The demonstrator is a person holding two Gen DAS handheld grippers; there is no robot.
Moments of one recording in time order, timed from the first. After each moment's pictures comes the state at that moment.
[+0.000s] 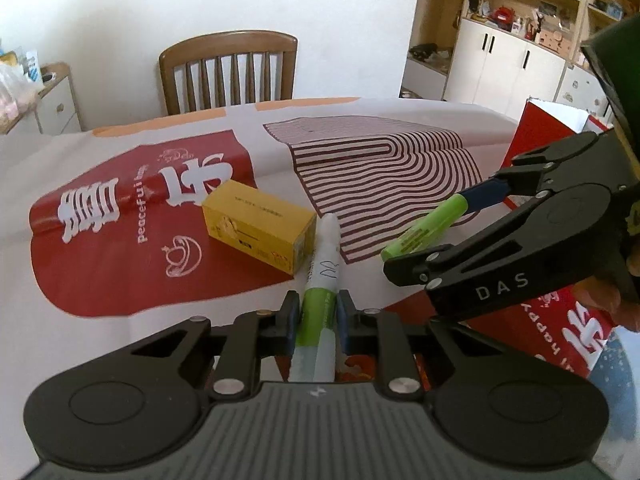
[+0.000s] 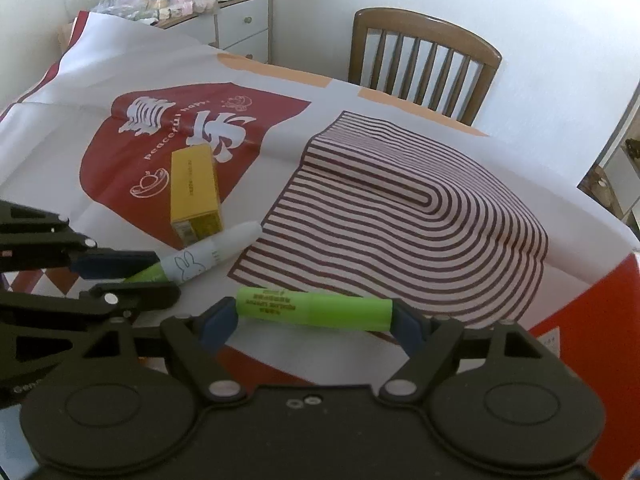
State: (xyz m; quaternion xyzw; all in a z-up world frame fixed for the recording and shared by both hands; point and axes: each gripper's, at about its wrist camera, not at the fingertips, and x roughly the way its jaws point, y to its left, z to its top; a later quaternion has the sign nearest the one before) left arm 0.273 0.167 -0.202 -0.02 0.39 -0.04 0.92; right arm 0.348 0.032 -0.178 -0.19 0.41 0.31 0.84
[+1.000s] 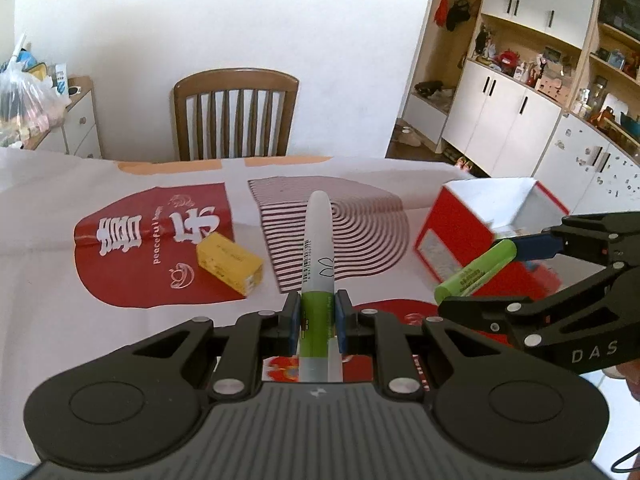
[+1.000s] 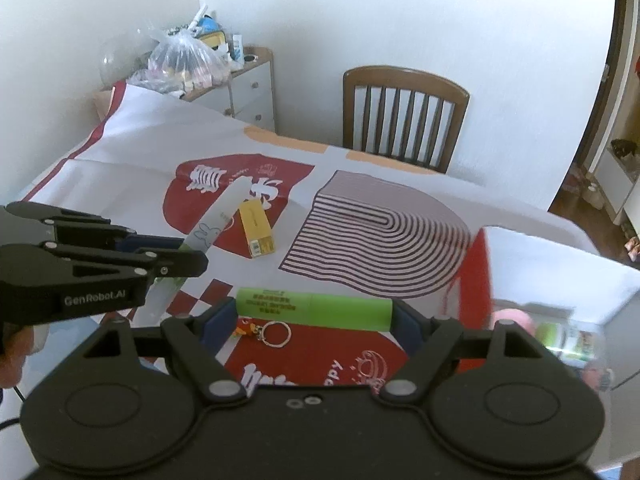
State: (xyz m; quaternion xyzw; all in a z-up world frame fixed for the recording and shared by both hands) left arm 0.210 0.127 -0.092 -0.07 0.35 -0.03 0.93; right arm 0.254 -0.044 -0.071 -0.13 0.36 0.32 0.87
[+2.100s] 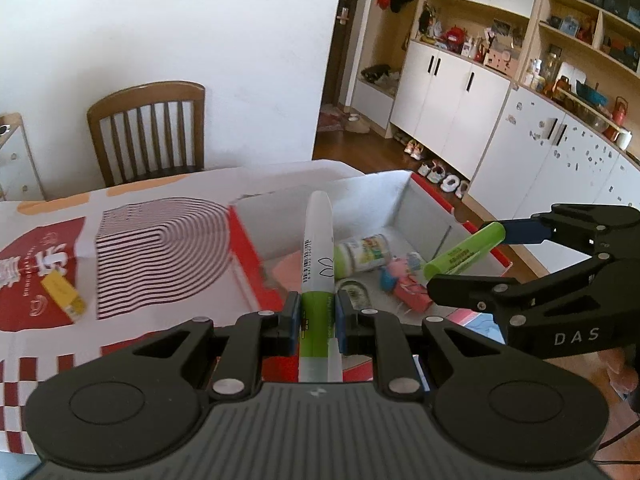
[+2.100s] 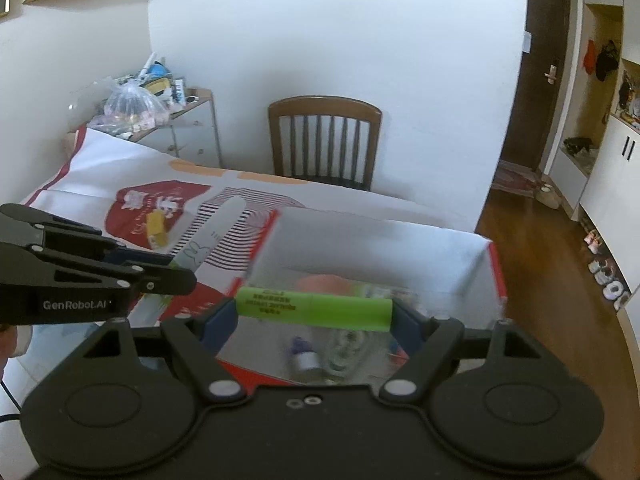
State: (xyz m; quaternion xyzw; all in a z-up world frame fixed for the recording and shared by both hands) left arm 0.245 -0.089 -0.056 -0.04 0.37 -0.08 0.93; right arm 0.268 -0.250 -0.037 -0.10 0.33 0.28 0.90
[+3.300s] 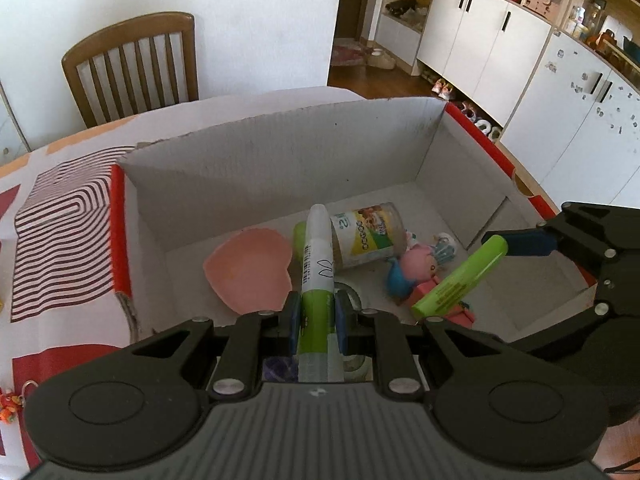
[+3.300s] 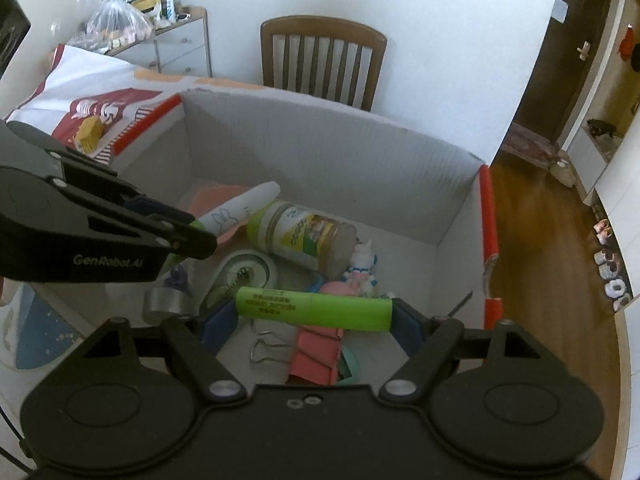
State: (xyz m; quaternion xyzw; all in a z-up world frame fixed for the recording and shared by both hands) left arm 0.360 -0.156 -0.141 -0.03 0.46 -0.04 0.89; right arm 0.363 -0.285 -0.128 -0.17 0.40 0.30 0.85
